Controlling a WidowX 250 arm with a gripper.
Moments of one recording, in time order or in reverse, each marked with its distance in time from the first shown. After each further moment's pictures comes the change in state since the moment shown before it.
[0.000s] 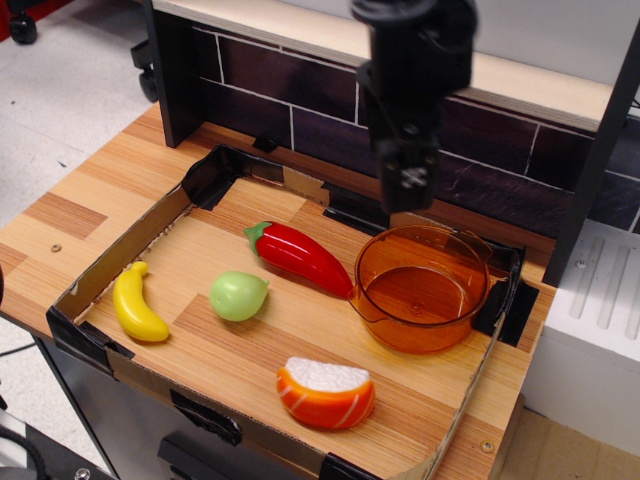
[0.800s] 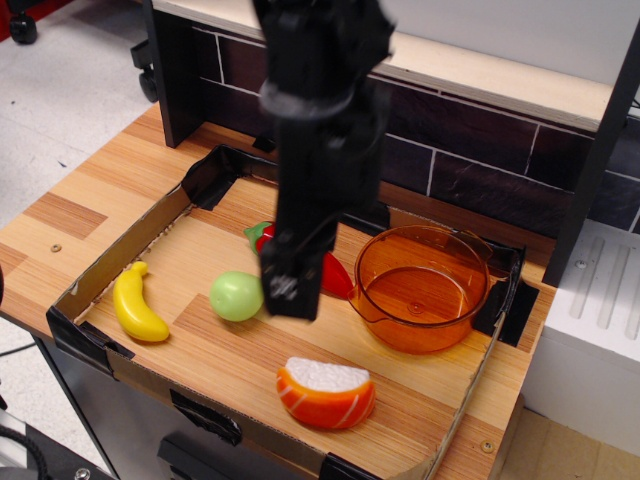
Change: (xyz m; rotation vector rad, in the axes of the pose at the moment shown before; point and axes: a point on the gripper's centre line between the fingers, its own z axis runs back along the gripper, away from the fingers) arm -0.062 -0.050 -0.026 -0.091 0.193 -0.227
